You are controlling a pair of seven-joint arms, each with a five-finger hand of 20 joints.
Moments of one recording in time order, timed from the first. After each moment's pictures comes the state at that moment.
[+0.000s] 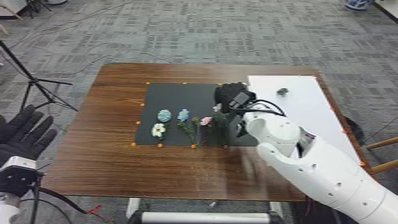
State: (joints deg) left arm 148.9 -49.6 -117.2 -131.3 4.2 19.6 23.9; right arm -61.1 -52.9 38.5 -97.8 -134.4 -5.9 18.3
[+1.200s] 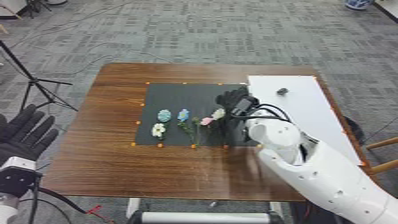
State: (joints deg) left arm 148.8 -51.0 -118.2 -131.1 5.4 17.7 21.4; right arm -65.1 -52.0 42.4 -99.9 -139.0 -11.9 17.9
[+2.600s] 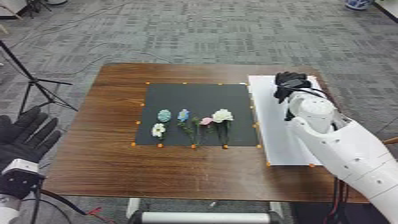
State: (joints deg) left arm 149.5 -50.1 -117.5 -130.9 6.2 17.1 21.6; right arm -59.5 -51.1 51.0 -80.8 -137.1 -13.4 23.3
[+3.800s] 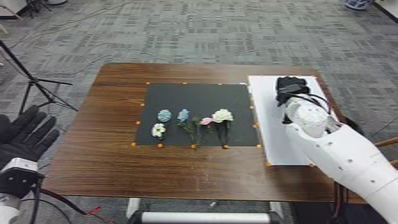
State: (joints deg) left arm 149.7 -49.6 -117.7 -131.0 5.4 18.0 22.9; right arm -59.0 -50.8 45.7 -77.9 -134.7 -3.2 29.0
